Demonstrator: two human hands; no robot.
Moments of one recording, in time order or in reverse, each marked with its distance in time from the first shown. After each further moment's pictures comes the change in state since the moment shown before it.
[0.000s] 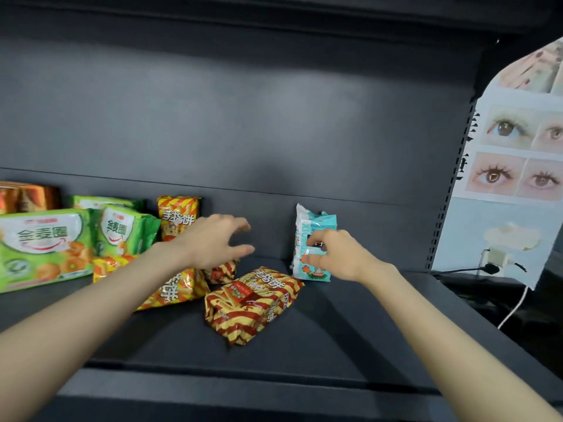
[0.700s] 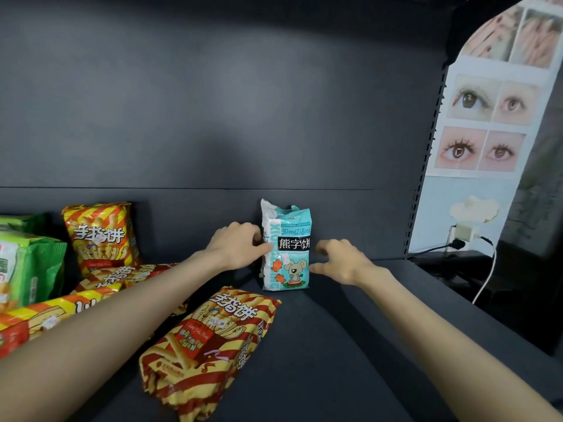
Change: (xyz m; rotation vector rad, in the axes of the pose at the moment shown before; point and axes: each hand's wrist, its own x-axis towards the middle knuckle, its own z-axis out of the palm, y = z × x) left_hand 0.135 0.022 0.098 -0.227 -0.128 -0.041; right_hand 0.052 0.091 0.038 -0.049 -0.030 0.305
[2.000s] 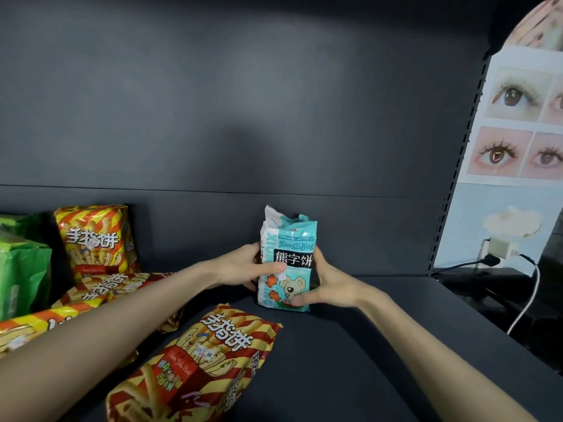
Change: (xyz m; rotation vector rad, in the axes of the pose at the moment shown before) left_hand 0.022 -0.020 0.029 -0.691 -0.388 -0.002; right_hand 0.041 0.012 0.035 0.698 -0.317 -0.289
